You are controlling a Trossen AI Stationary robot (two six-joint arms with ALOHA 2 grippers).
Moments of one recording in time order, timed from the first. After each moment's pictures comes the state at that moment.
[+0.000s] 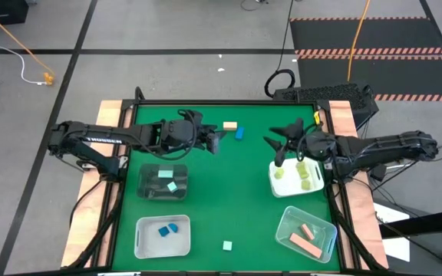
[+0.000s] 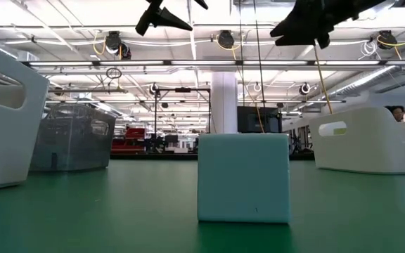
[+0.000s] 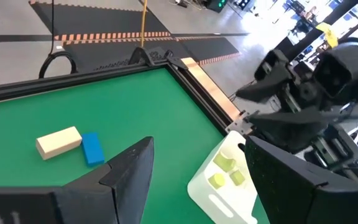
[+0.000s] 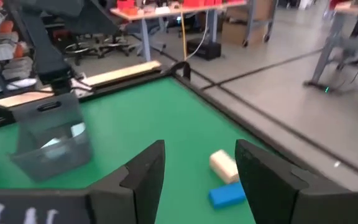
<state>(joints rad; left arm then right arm) -0.01 1.42 1.25 -0.23 -0.45 -0.78 0.05 0.86 0.65 -0.09 0.55 0.22</state>
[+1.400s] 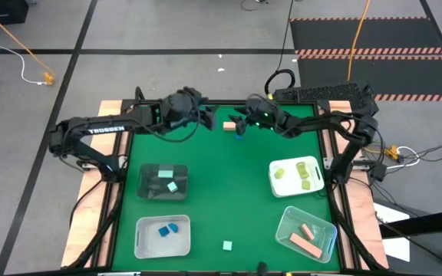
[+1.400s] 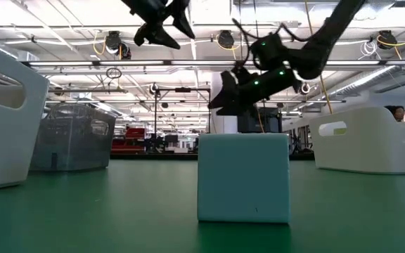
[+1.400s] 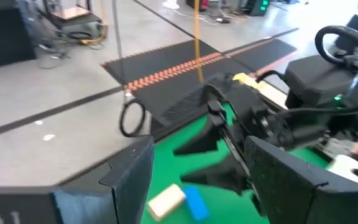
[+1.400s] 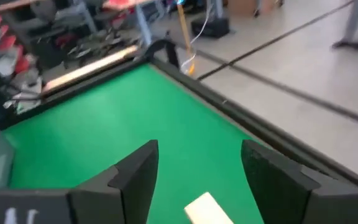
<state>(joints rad) 0.24 1.42 1.25 -0.23 -0.45 -0.38 -0.50 1.71 0.80 0.62 -0.04 0.22</state>
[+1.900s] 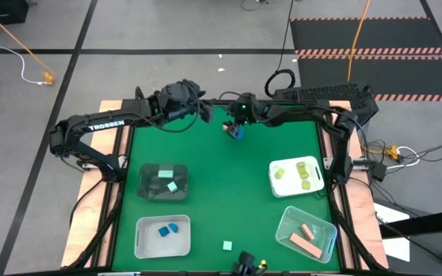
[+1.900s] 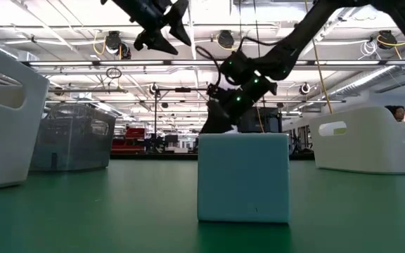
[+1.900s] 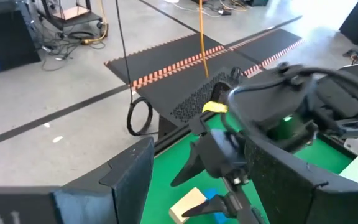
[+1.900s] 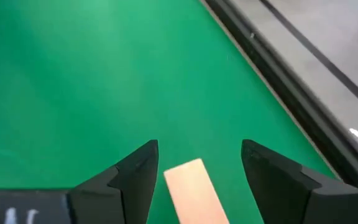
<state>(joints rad) 0.34 1.42 1.25 -0.23 -0.34 -0.30 -0.53 1.92 1.14 0.12 -0.12 -0.09</state>
